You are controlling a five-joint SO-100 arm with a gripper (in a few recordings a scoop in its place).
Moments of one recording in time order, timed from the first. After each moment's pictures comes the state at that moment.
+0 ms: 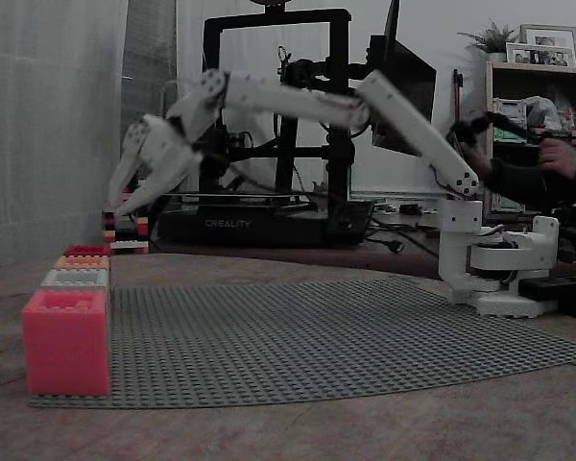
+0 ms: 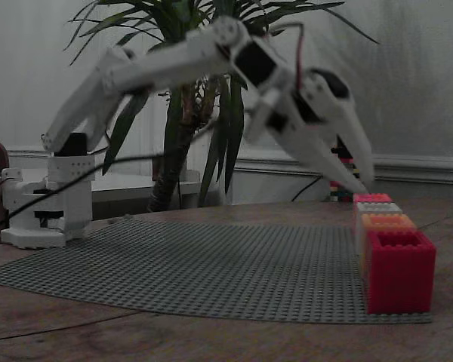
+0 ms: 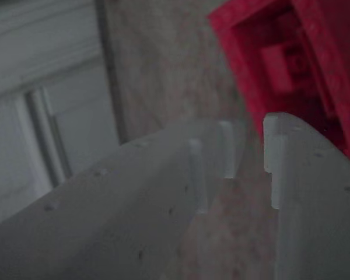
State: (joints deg) arm 16.2 50.6 38.1 63.0 -3.1
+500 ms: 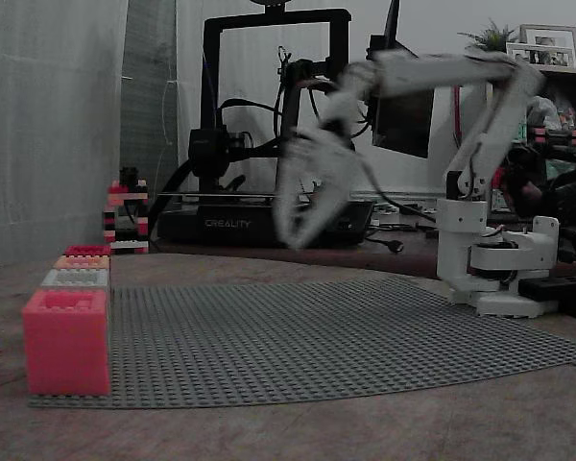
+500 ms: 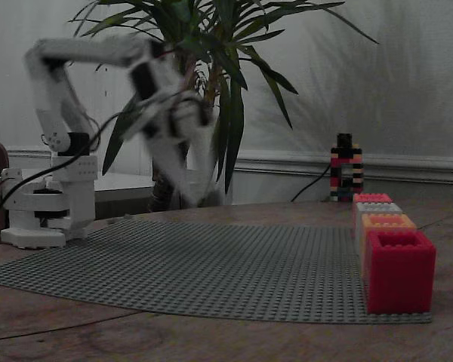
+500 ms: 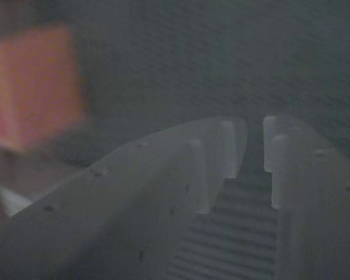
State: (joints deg) arm 4.3 131.7 135.3 63.7 -12.0
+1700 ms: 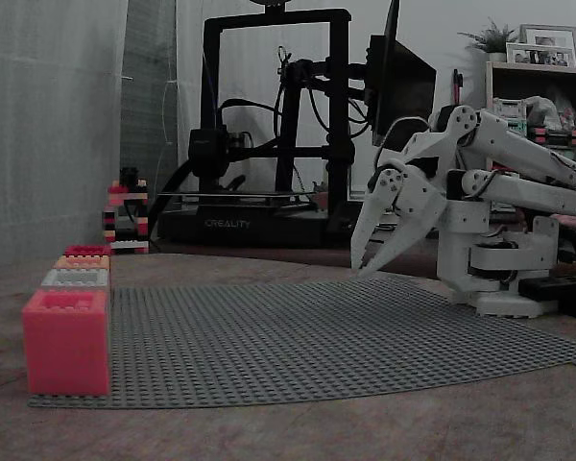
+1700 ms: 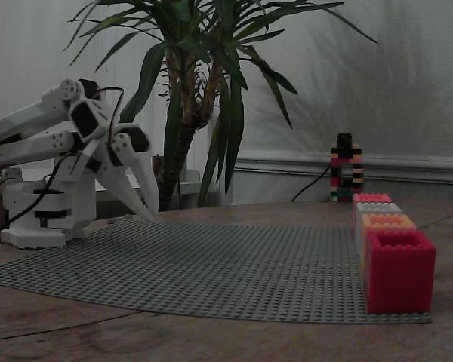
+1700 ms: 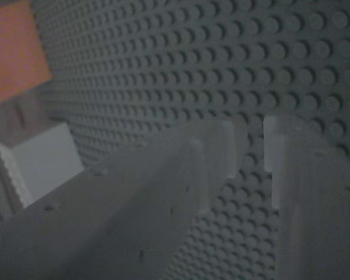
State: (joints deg) arm 0.5 183.7 164.0 79.3 -1.8
